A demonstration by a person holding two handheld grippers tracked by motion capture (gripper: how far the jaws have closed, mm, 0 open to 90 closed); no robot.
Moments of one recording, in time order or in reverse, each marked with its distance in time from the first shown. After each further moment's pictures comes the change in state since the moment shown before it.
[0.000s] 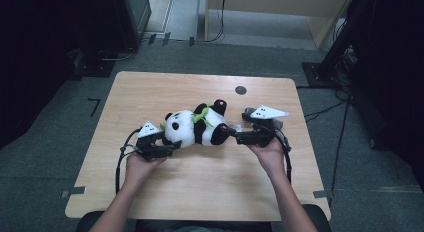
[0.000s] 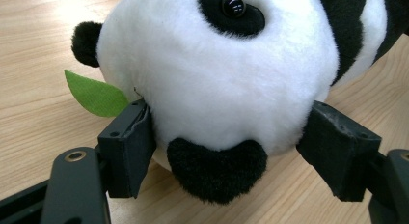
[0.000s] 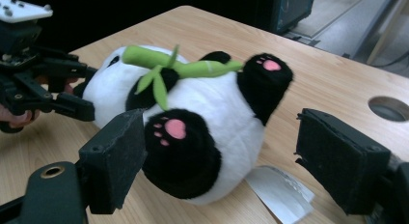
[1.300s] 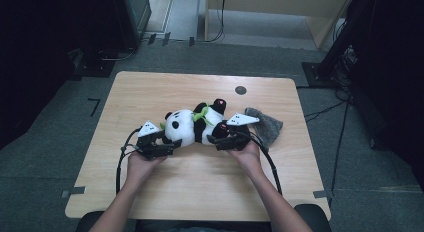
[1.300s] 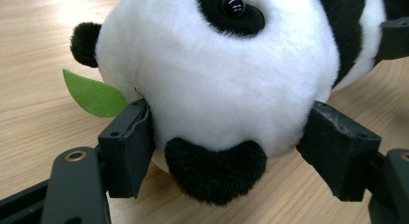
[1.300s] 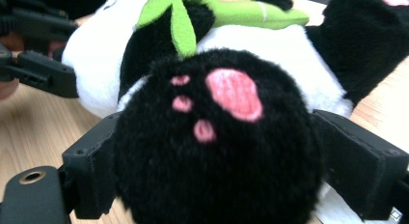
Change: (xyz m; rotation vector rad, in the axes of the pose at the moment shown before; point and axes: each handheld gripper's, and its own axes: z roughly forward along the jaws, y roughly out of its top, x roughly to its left) left arm 0.001 0.000 0.003 -0.006 0.015 0.007; right arm 0.012 -0.035 0.077 0.038 0.065 -0.026
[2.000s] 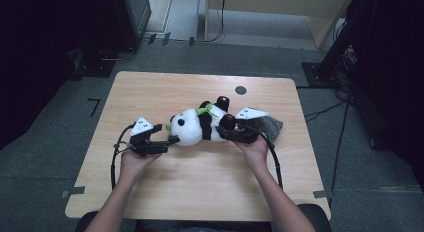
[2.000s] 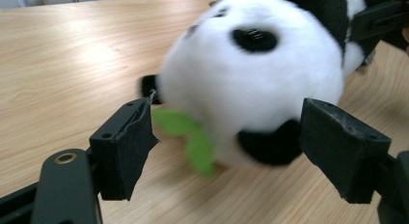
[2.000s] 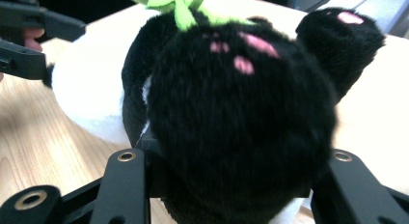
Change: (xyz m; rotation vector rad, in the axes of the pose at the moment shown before) left arm 0.011 0.014 -0.025 -0.069 0.003 0.026; right arm -0.022 0.012 -0.021 -0.013 -0.014 0.036
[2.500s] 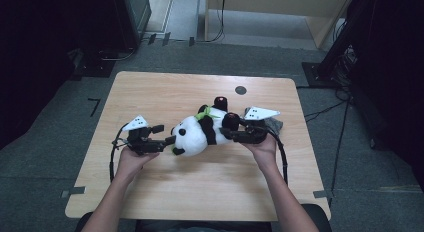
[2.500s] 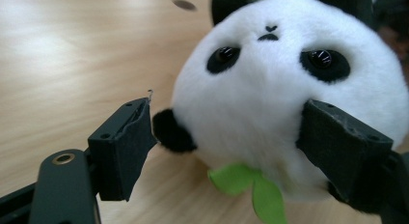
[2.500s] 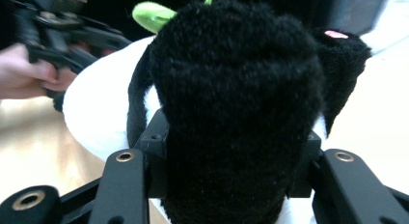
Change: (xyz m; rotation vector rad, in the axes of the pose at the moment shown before) left arm 0.010 -0.003 0.008 0.019 -0.202 -0.043; right arm -0.001 0.007 -0.026 -0.063 0.167 -0.073
